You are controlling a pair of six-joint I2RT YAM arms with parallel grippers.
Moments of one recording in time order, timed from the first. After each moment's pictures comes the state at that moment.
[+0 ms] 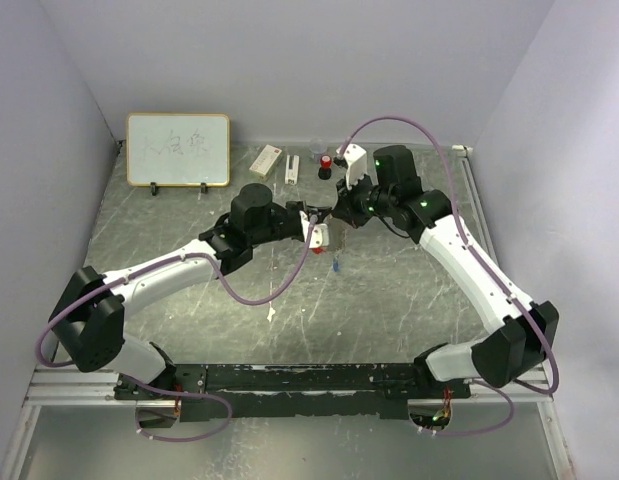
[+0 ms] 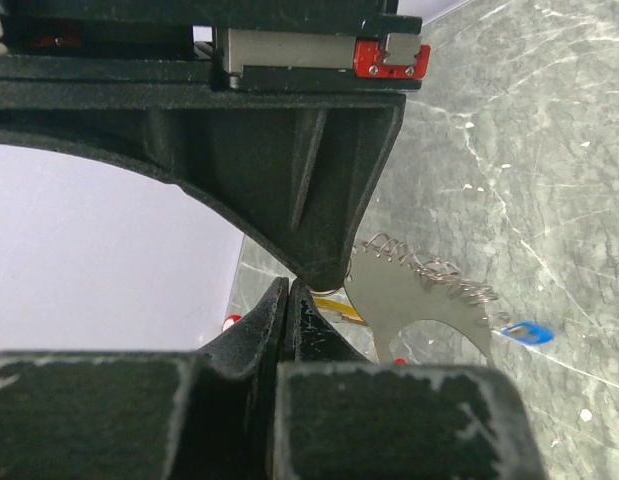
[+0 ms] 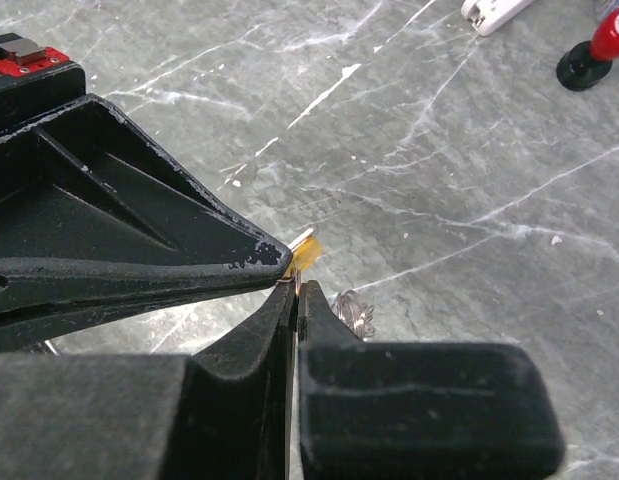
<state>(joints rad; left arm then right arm) -0.81 1.47 1.04 0.32 0.40 0.84 0.47 1.35 1.33 -0.61 -0.36 -0.17</state>
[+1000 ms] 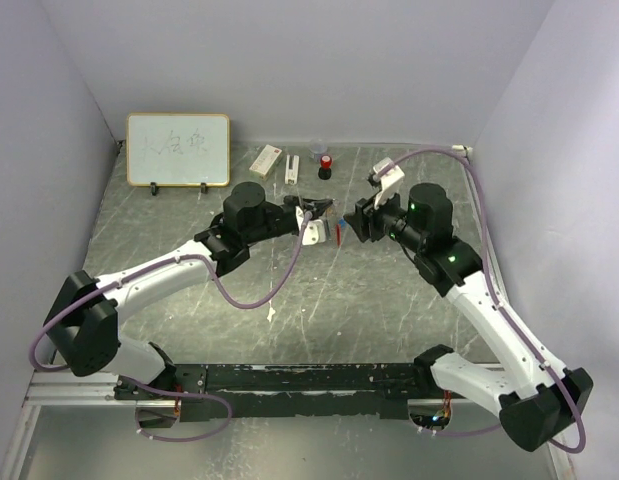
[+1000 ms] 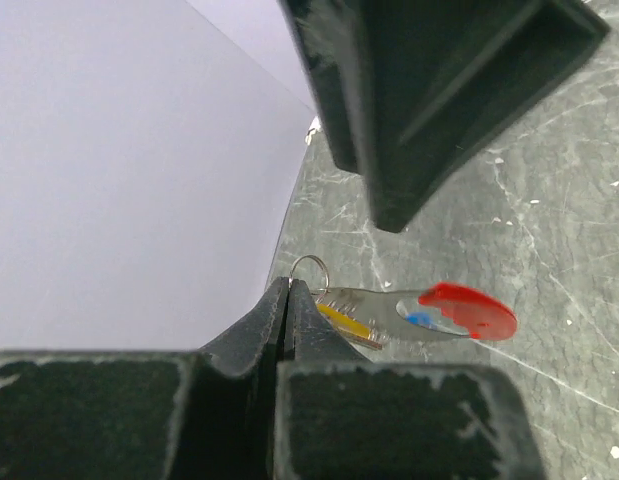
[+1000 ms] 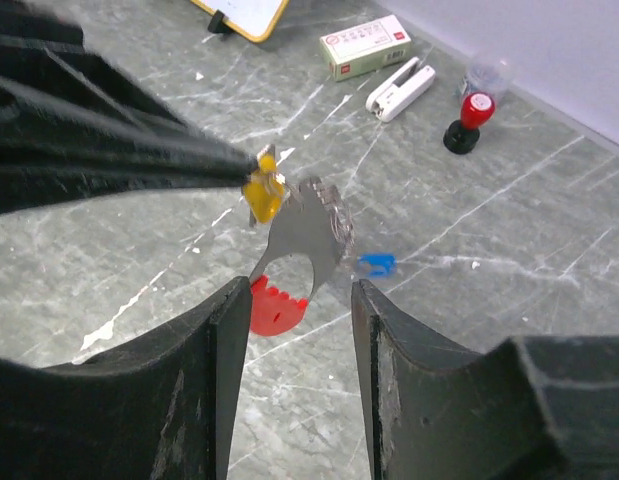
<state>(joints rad) -0.80 1.45 1.04 0.38 0.41 0.82 0.47 1.02 1.04 -0.34 -0.23 -0.10</state>
